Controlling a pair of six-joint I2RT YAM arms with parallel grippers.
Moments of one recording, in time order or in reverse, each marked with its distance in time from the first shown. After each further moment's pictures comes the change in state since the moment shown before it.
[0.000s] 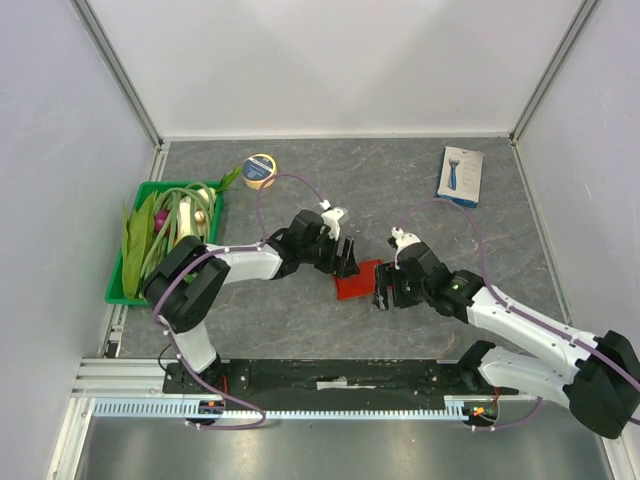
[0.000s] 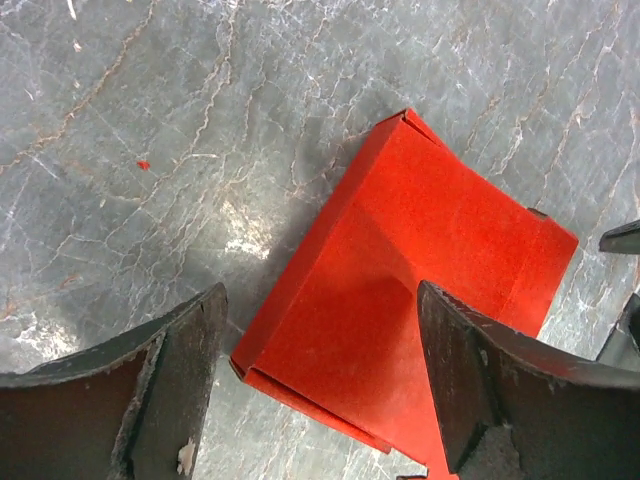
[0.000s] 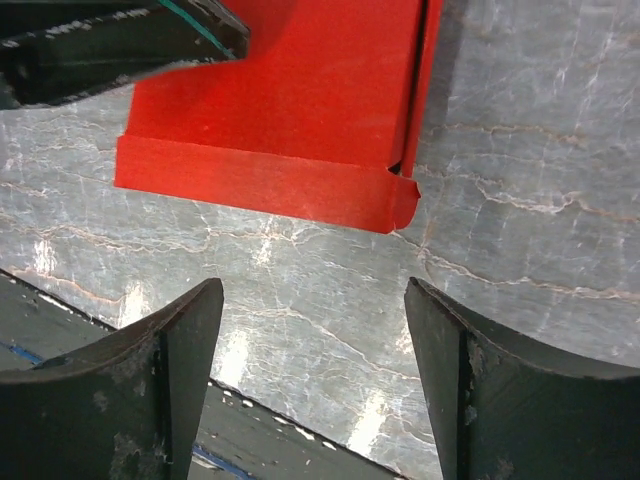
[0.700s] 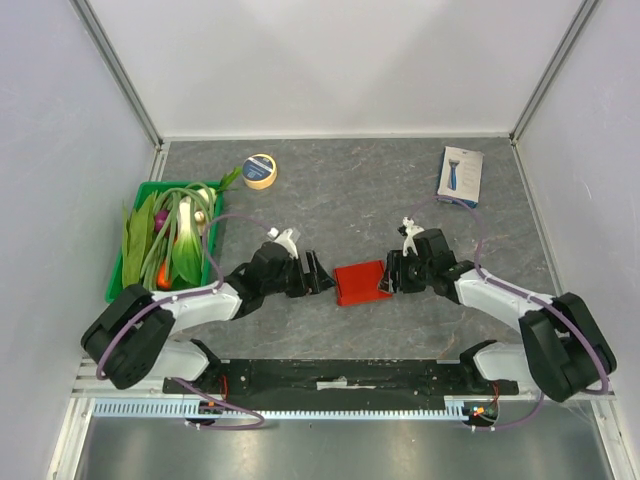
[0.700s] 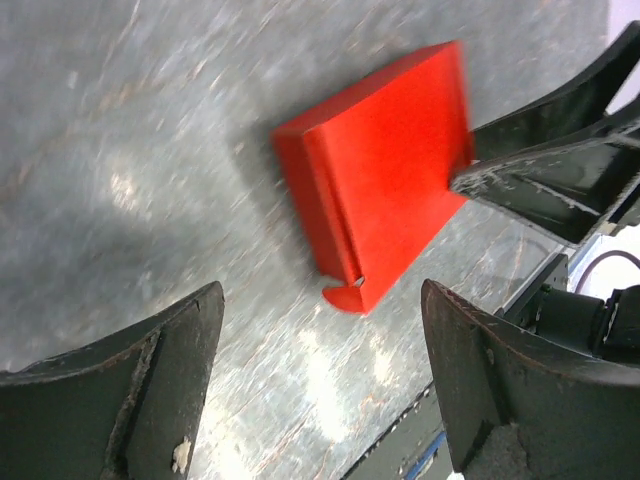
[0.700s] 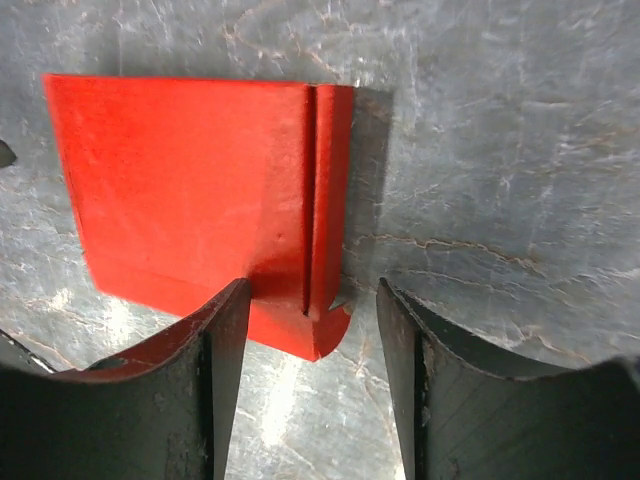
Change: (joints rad) left arm 0.005 -0.436 -0.394 0.056 -0.140 -0.454; right arm -0.297 0.239 -0.042 0.283 -0.264 -0.135
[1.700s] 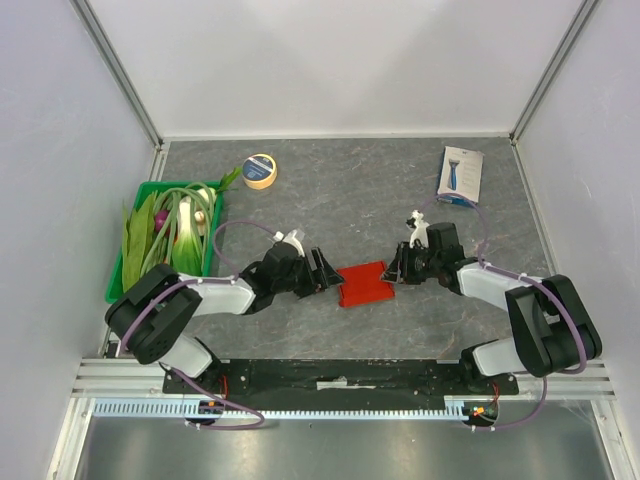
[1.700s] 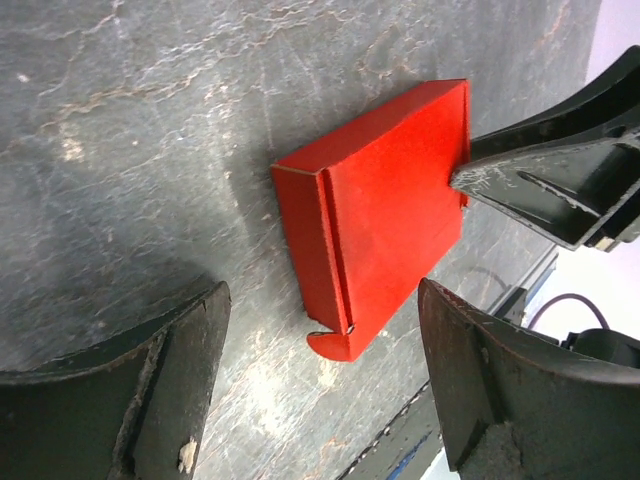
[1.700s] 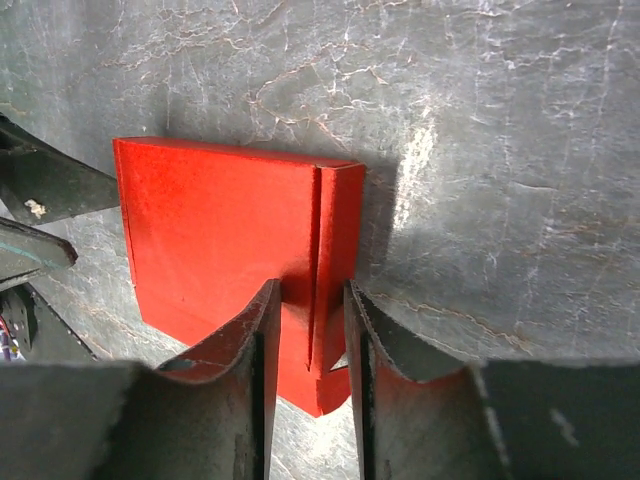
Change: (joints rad) left arm -0.027 0.174 0.003 0.134 -0.016 -0.209; right arm -0.156 0.139 -0.034 0.209 -0.239 -0.012
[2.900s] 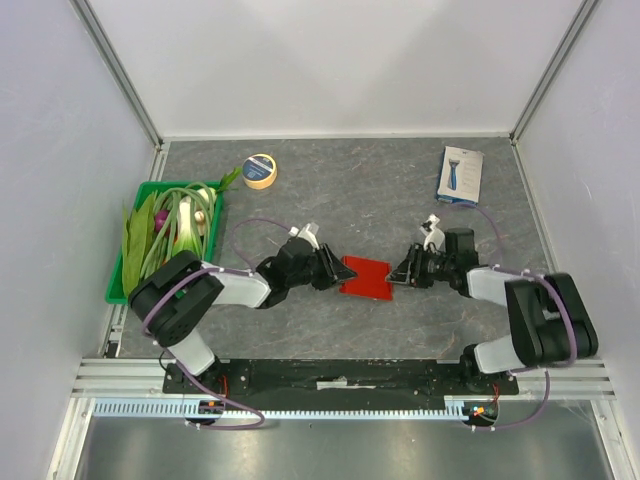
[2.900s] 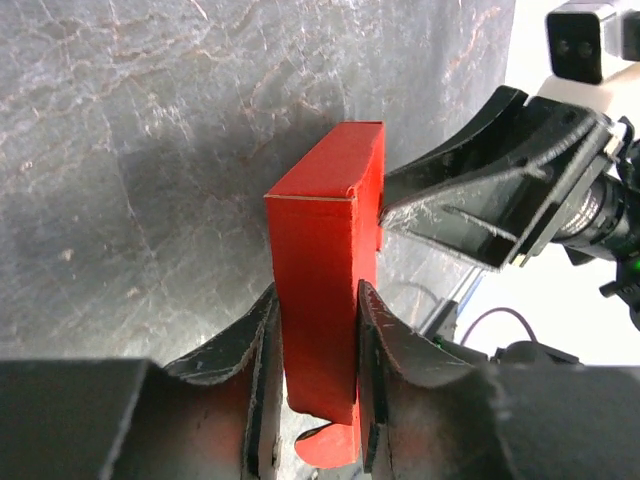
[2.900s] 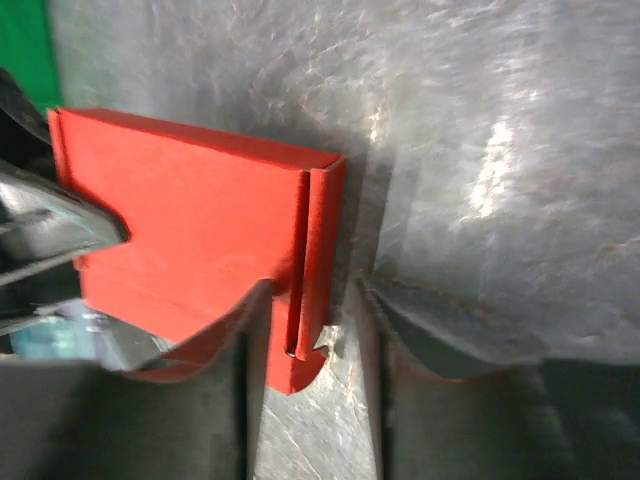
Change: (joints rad) left arm -0.058 0.176 0.101 0.190 0.003 -0.127; right arm -0.196 0.091 -0.087 0.188 -0.303 0.090
